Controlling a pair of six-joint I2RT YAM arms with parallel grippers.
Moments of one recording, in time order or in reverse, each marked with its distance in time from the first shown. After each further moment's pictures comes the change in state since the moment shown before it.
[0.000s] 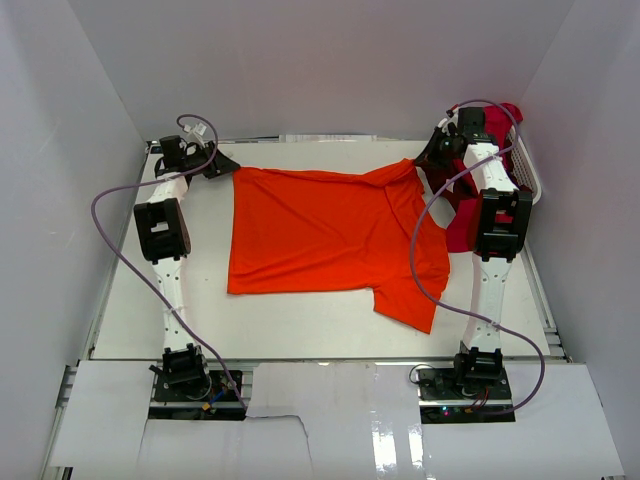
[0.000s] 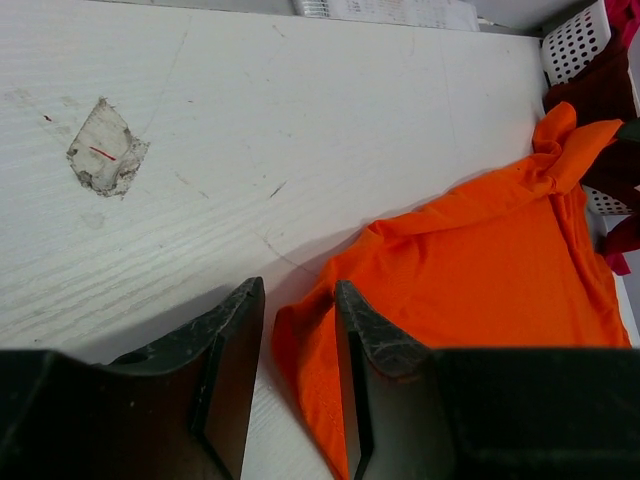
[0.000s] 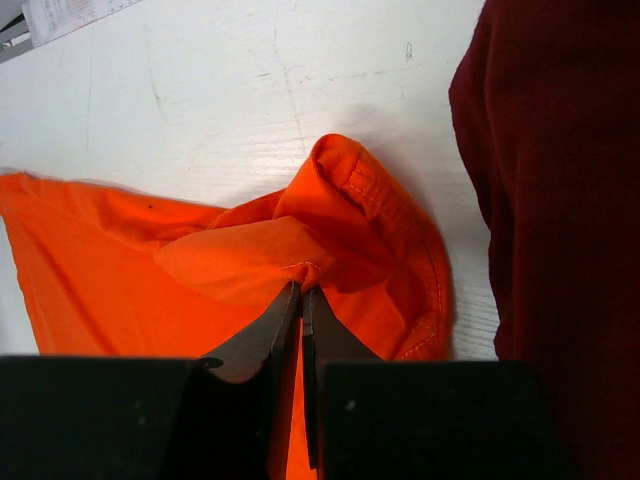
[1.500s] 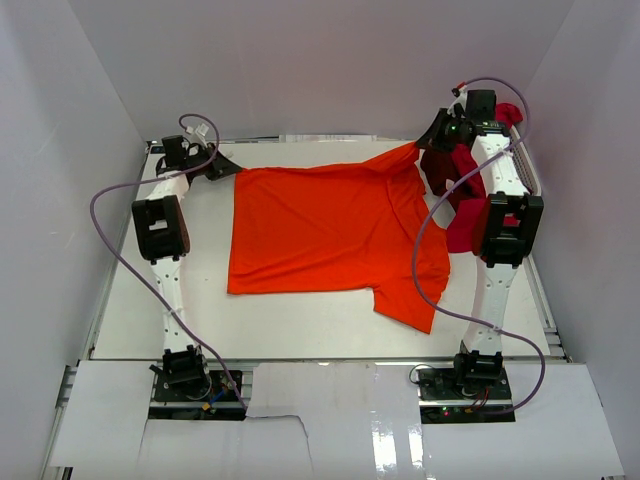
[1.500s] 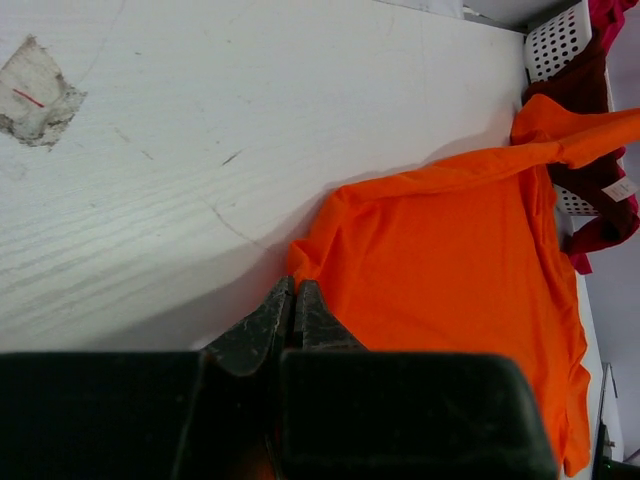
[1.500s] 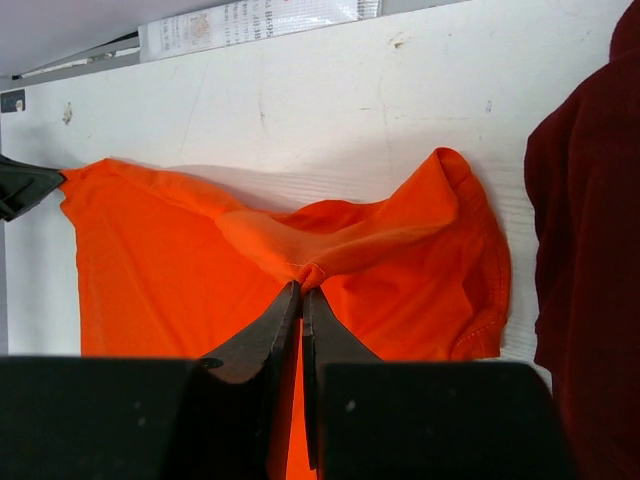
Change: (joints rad) left arm -0.017 -0.074 -0.105 -0.024 -0.012 -0.041; right arm 0.005 -0.135 0.000 -0.005 -0.047 -0.023
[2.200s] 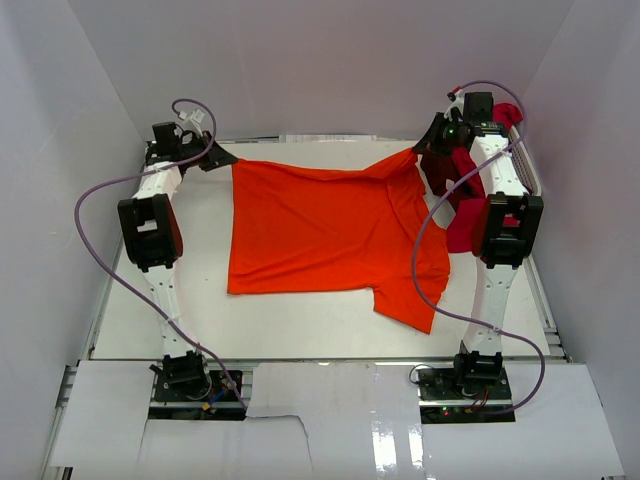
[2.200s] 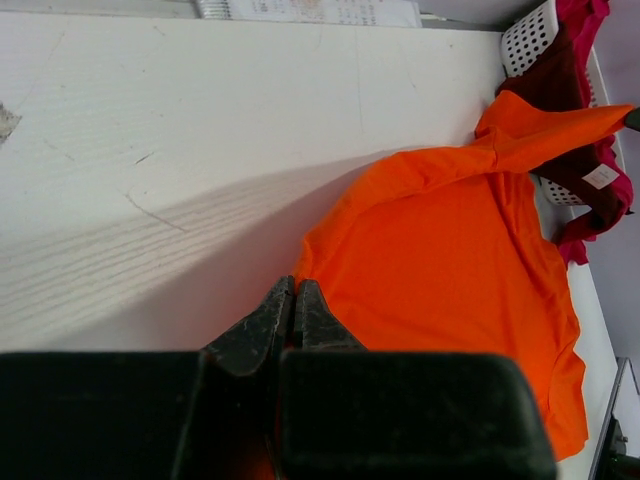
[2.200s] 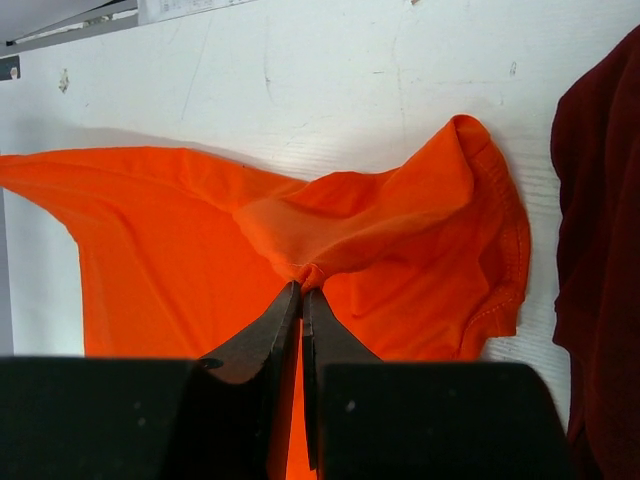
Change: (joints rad) left arm -0.005 -0.287 -0.201 -0.052 -0.048 0.072; right arm 0.010 -0.015 -0.027 -0.040 -0.022 -0.025
